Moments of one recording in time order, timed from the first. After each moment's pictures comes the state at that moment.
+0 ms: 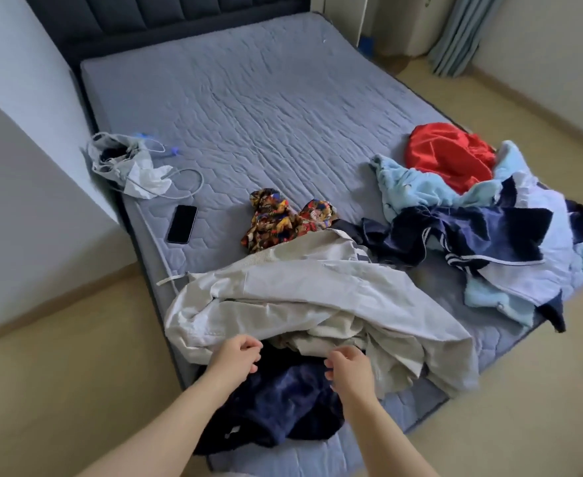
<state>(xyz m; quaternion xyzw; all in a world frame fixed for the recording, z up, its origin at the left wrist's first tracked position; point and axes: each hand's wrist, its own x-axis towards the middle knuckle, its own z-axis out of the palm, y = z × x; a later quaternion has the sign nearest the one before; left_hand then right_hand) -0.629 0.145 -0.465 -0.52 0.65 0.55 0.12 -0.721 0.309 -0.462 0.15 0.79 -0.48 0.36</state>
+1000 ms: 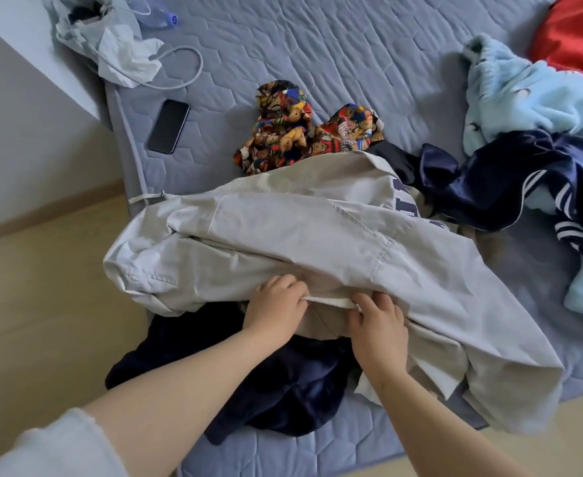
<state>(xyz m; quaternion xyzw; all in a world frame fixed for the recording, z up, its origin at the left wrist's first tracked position) -0.766 0.209 -0.633 -0.32 0.90 0.24 0.14 -0.856 0.339 -0.633 -0.23 0.92 -0.14 0.27</state>
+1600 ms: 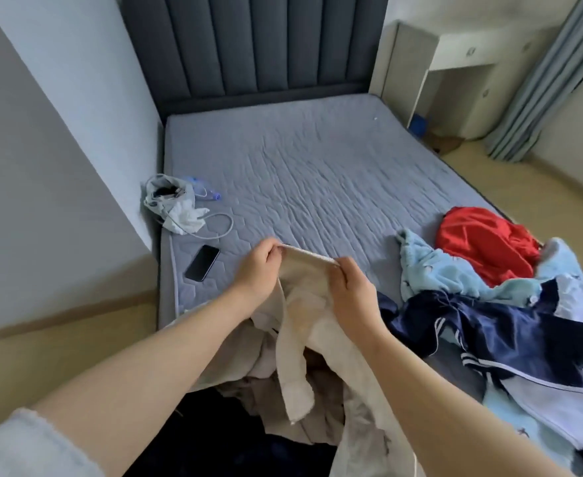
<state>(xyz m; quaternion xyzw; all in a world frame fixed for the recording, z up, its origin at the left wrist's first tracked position) -0.815 0.130 -0.330 -0.39 0.78 0.45 -0.21 -0.910 0.251 -0.352 -0.30 0.80 -0.48 0.19</state>
